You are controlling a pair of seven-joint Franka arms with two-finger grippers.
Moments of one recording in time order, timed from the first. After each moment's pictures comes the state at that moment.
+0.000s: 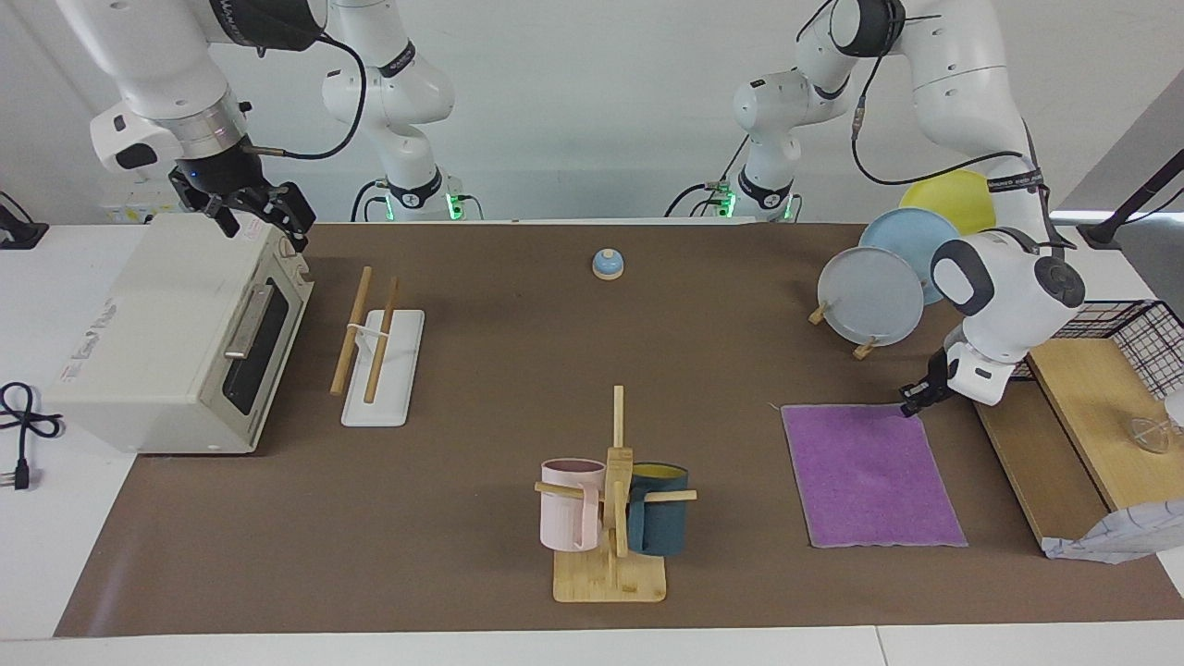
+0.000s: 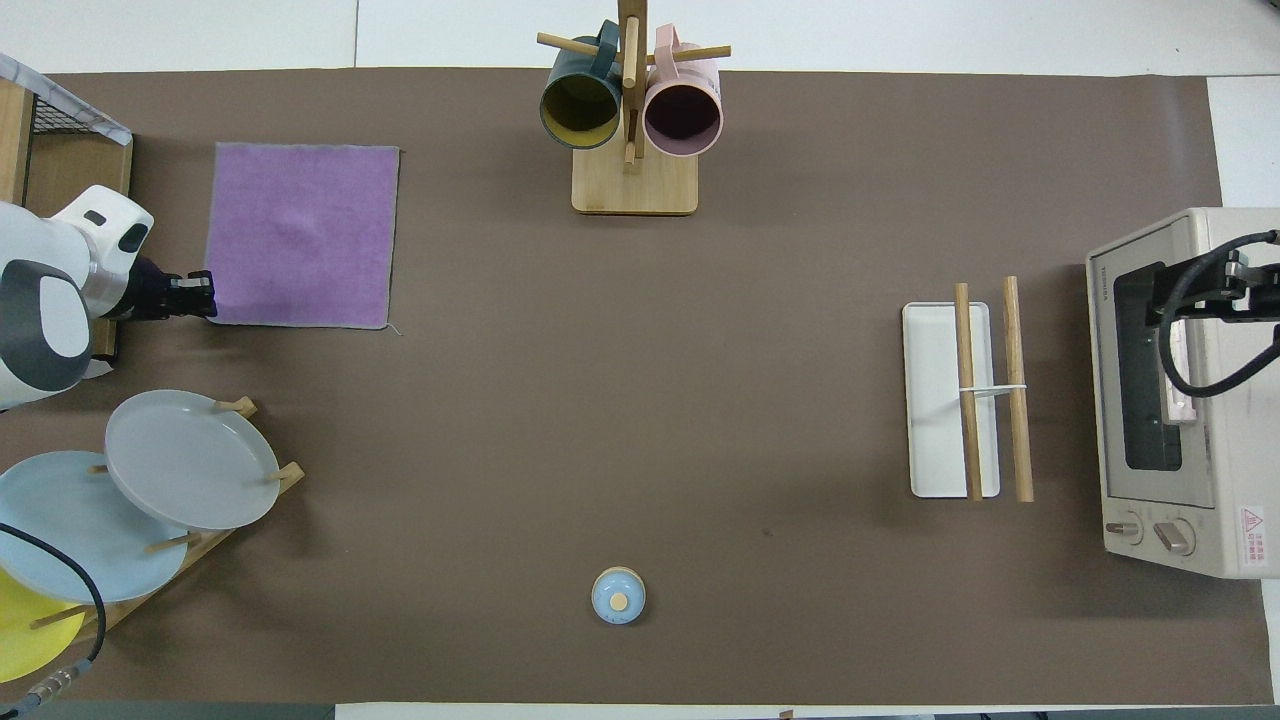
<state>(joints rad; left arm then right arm) 0.16 0.36 -0.04 -1.90 -0.06 2.28 0.03 0.01 -0.04 -0.05 -1.59 -0.06 1.50 0.21</state>
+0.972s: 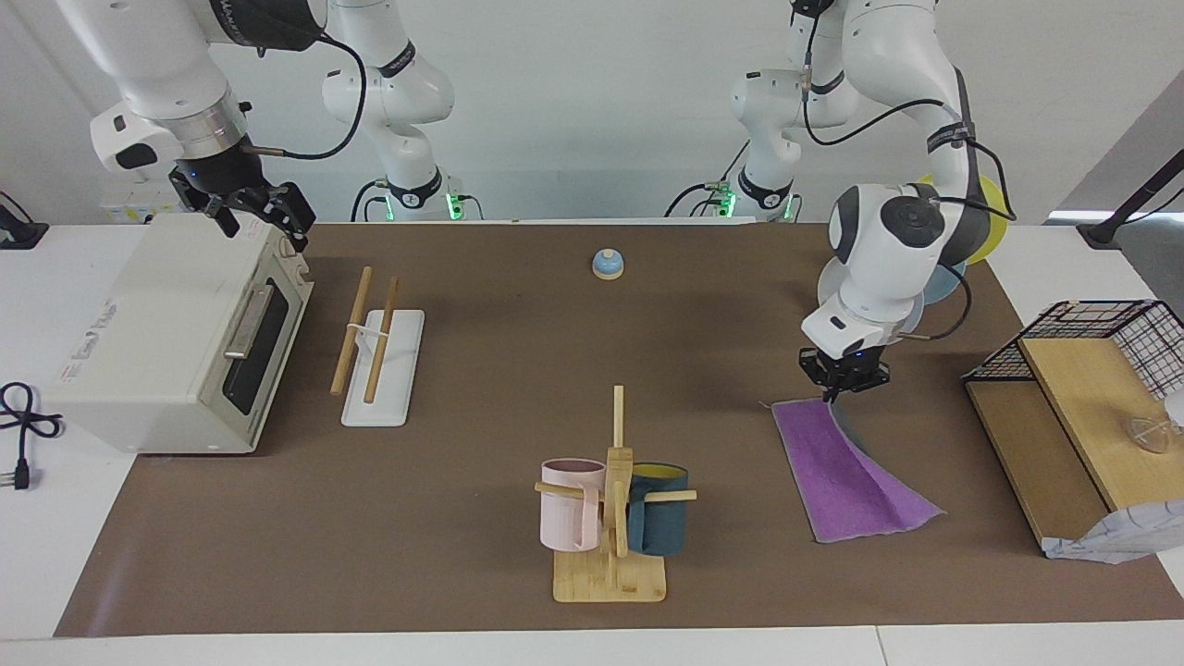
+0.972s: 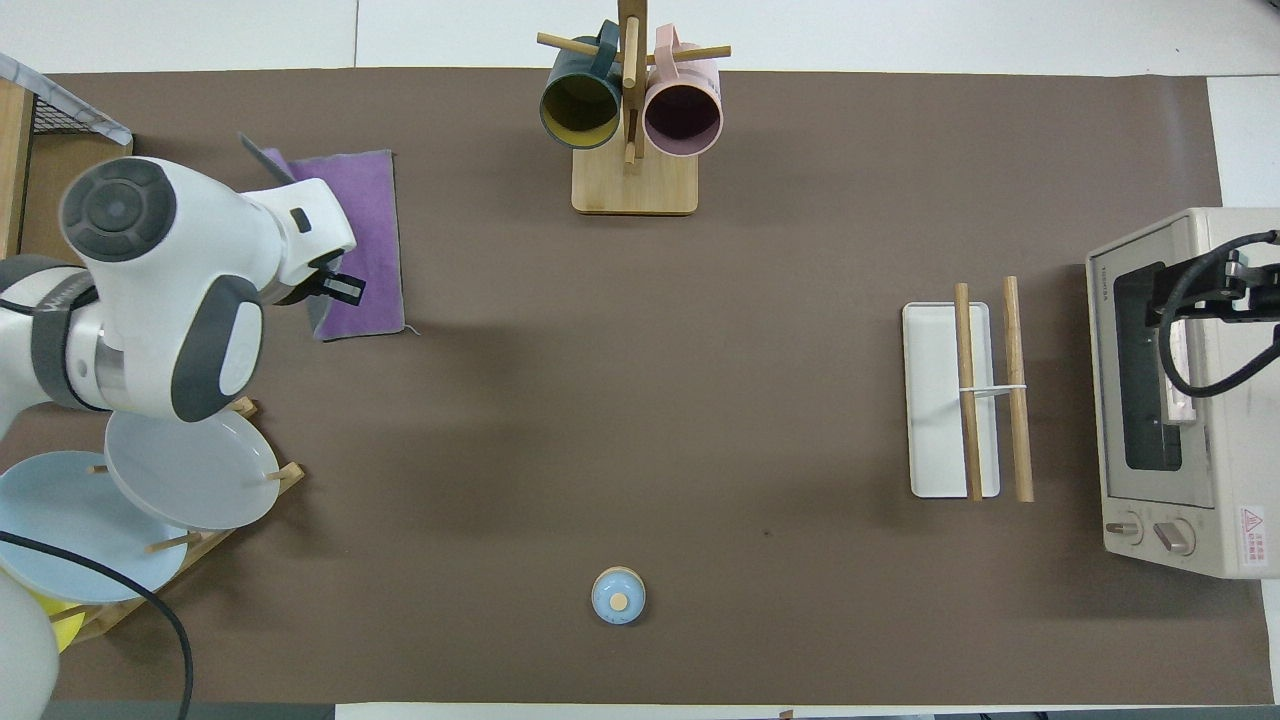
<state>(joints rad) -0.20 0.21 -0.05 -1.95 0.12 2.25 0.11 0.01 -0.04 -0.05 -1.59 -0.06 1.50 0.21</state>
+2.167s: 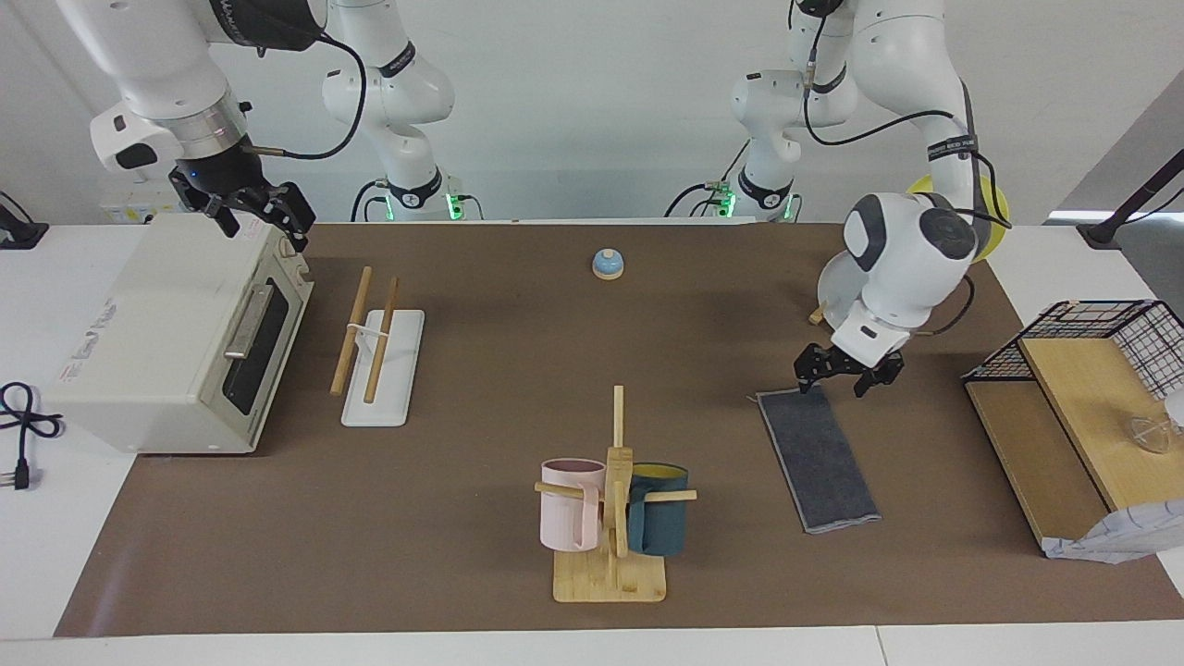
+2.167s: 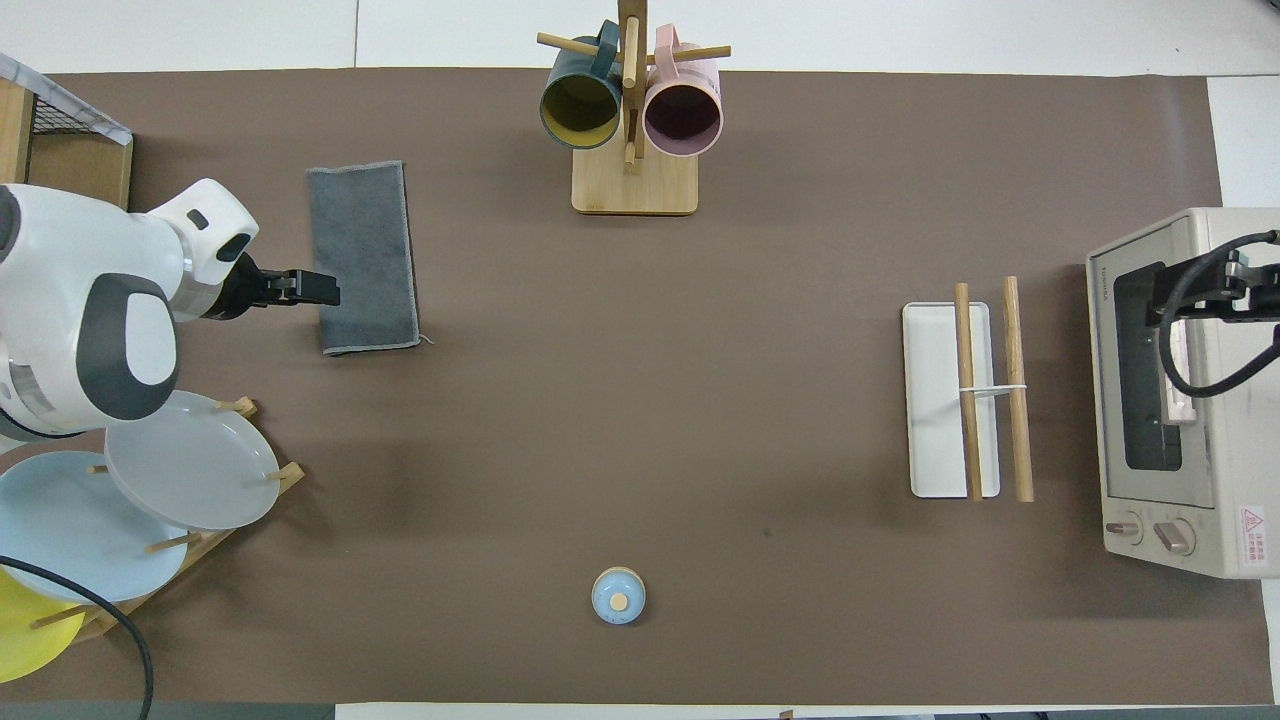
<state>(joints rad) -0.02 0.22 -0.03 -2.00 -0.26 2.30 0.18 0.01 -0.04 -0.05 -1.59 -0.06 1.50 0.21</state>
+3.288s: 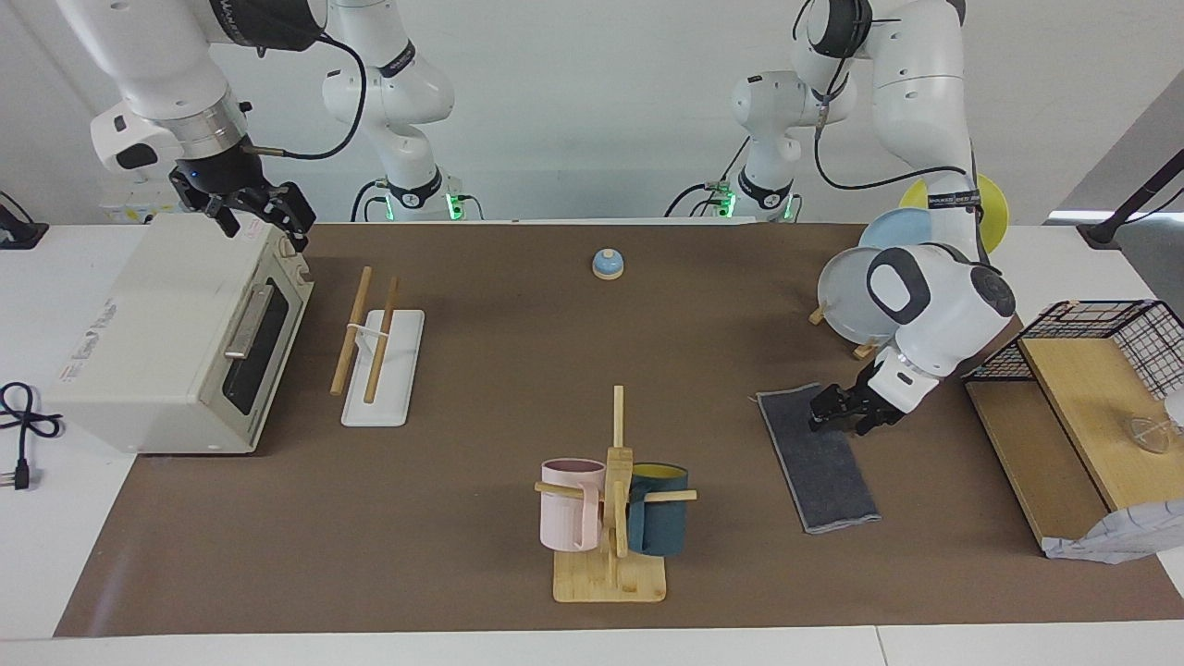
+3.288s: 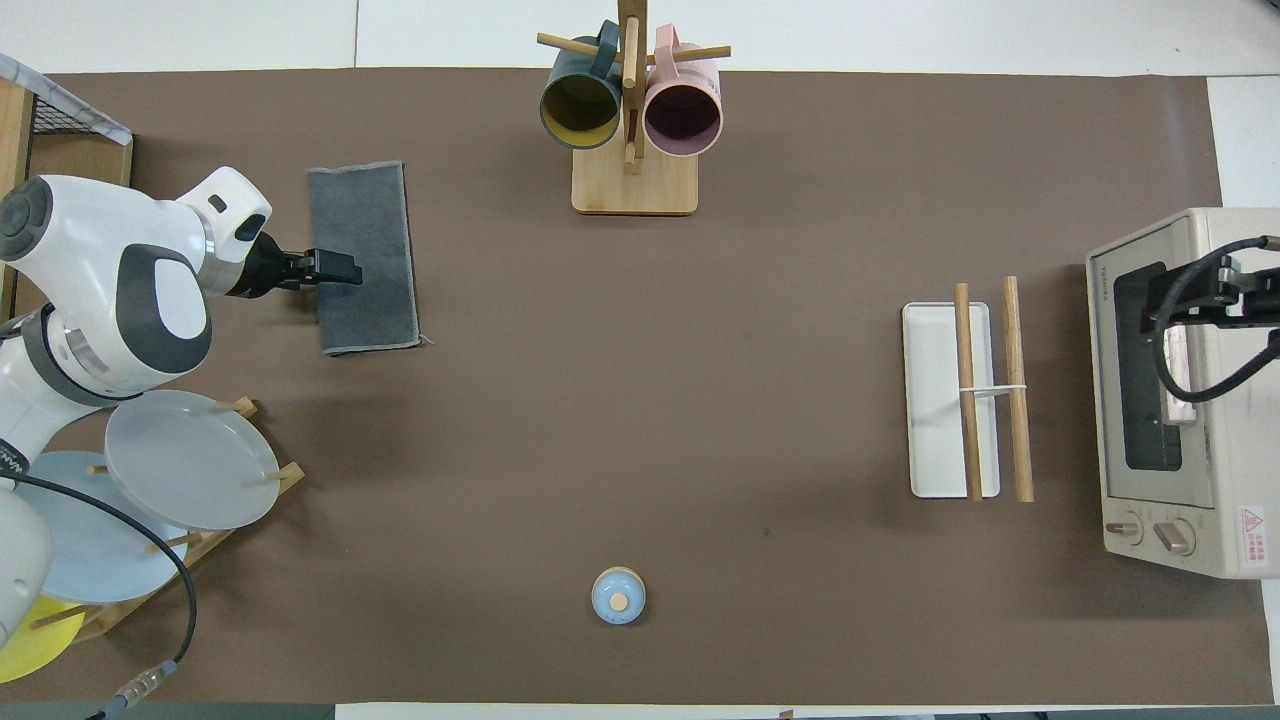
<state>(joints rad) -0.01 0.40 -0.06 -1.90 -0.37 2.36 0.25 0.02 -0.04 -0.04 -1.60 -0.06 1.49 0.21</state>
